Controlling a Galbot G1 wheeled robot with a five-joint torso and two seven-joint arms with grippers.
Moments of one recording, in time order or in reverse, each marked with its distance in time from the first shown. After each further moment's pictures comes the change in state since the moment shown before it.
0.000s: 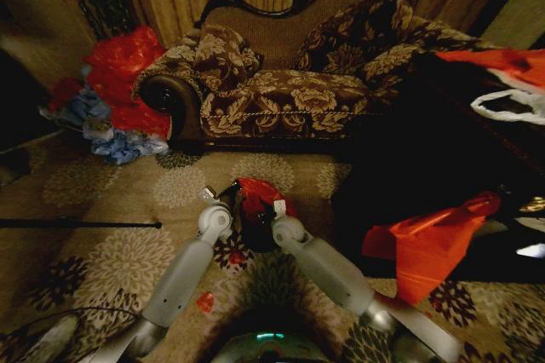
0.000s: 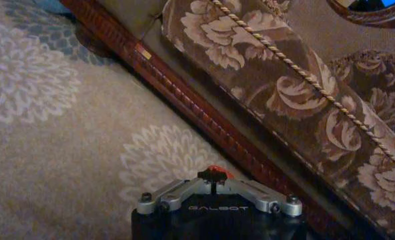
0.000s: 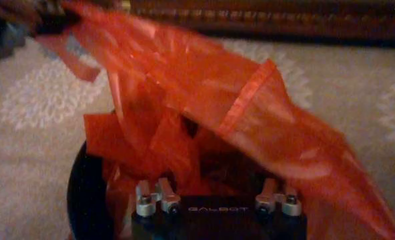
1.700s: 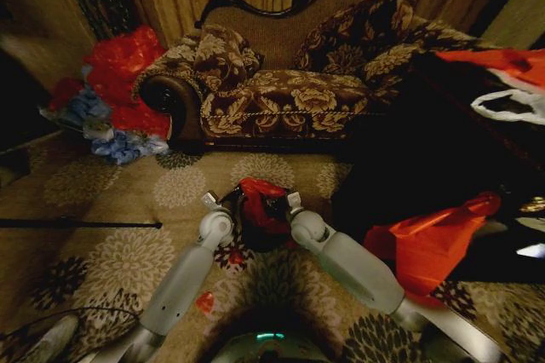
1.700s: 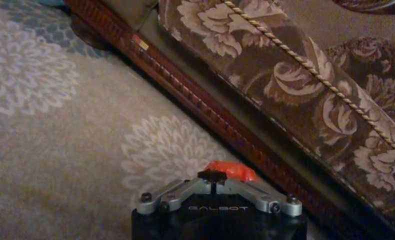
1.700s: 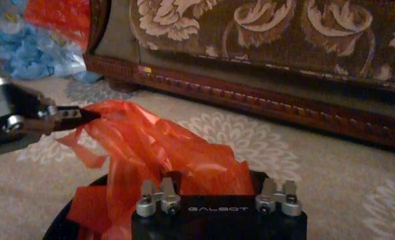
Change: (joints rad) left arm 0.045 0.014 0.015 -0.033 0.013 0.006 0.013; right arm 0.065 -0.103 0.015 0.043 -0.212 0.071 -0.226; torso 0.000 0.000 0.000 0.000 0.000
